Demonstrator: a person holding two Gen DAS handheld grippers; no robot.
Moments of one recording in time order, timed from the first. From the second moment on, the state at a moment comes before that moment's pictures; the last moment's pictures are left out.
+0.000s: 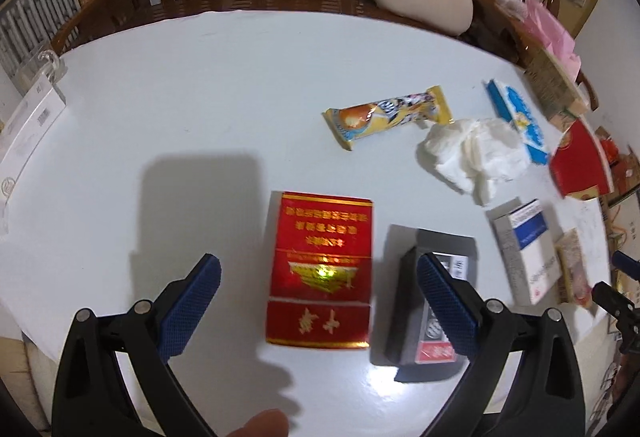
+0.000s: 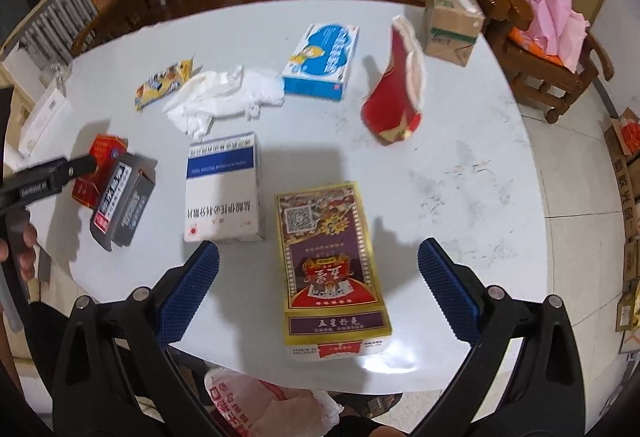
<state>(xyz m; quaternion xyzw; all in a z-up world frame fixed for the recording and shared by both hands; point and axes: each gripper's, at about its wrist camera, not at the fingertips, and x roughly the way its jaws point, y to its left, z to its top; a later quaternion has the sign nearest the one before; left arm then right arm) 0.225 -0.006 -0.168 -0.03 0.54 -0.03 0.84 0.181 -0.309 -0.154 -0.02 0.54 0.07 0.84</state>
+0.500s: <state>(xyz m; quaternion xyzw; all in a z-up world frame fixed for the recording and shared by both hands) 0.243 -0.006 -0.198 0.00 0.57 -0.03 0.82 0.205 -0.313 -0.201 -0.04 0.60 0.06 0.80</state>
